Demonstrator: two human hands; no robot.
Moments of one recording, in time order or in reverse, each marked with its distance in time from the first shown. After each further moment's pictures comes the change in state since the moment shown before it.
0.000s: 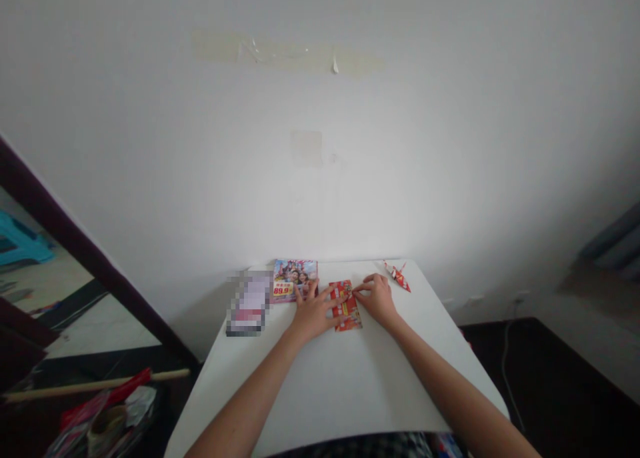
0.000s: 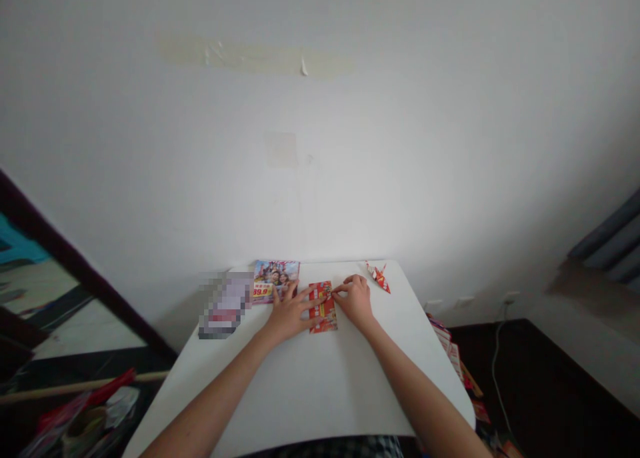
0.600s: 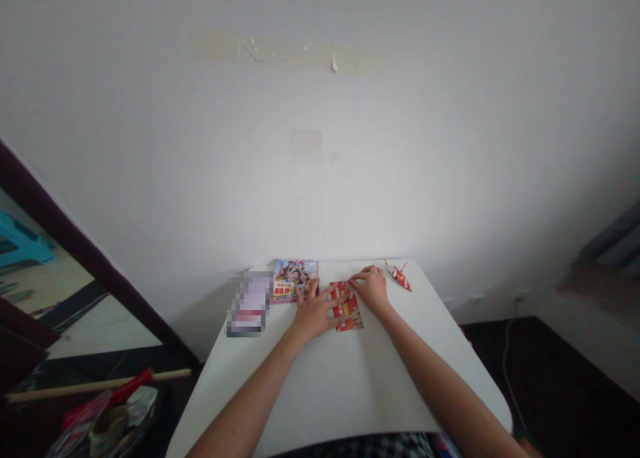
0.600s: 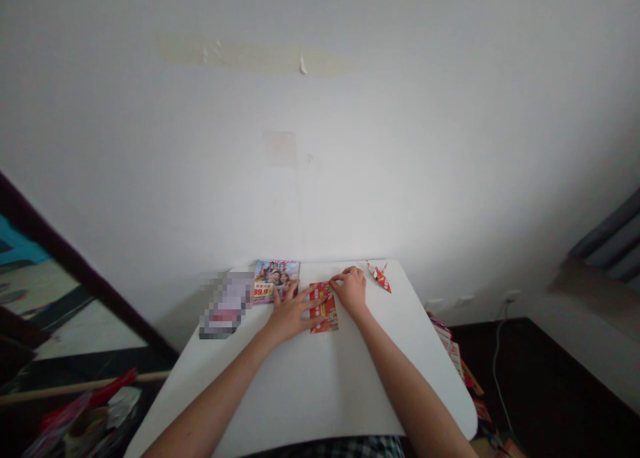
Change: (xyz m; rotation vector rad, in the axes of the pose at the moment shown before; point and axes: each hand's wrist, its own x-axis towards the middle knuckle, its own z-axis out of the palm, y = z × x) left_hand -0.001 0.002 -0.003 0.018 -0.007 -0.010; right_hand 0.026 -0.009 0.013 -0.014 0.044 0.081
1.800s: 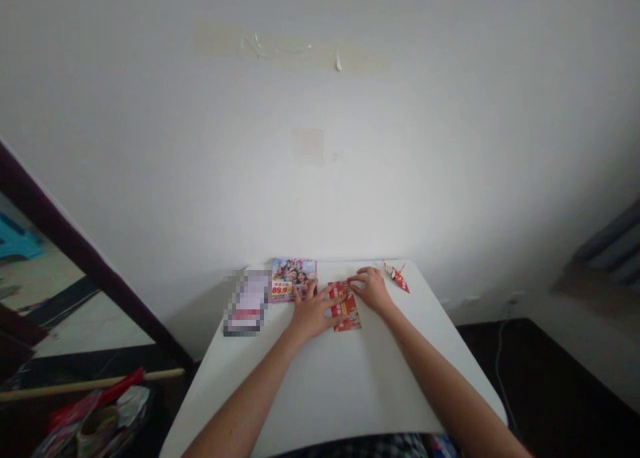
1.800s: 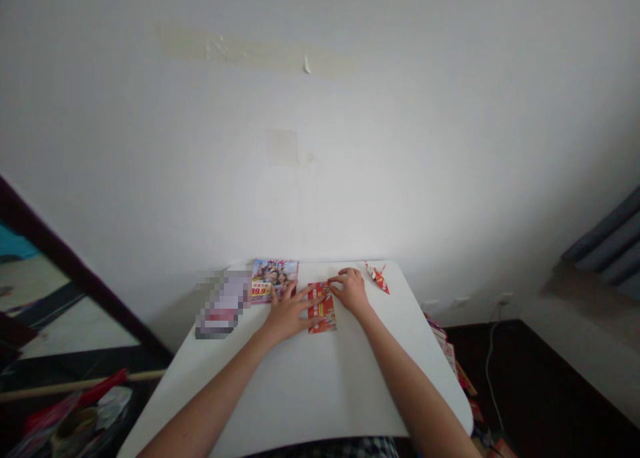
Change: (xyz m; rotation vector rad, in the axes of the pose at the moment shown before) left_hand 0.000 0.001 0.001 -0.016 0.004 -0.012; right_hand 0.004 0.019 -0.006 0.007 -0.124 -0.168
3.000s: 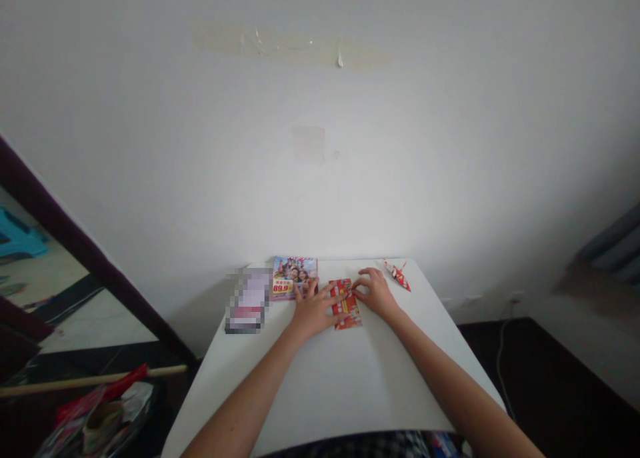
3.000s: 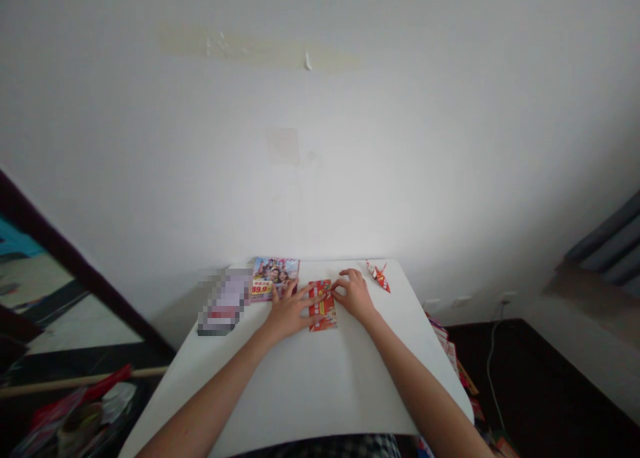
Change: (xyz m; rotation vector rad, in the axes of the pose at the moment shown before) left_hand -0.001 0.003 -0.005 -0.005 -0.006 0.001; right_hand -0.017 0.006 -0.007 0.026 0.012 -0.163
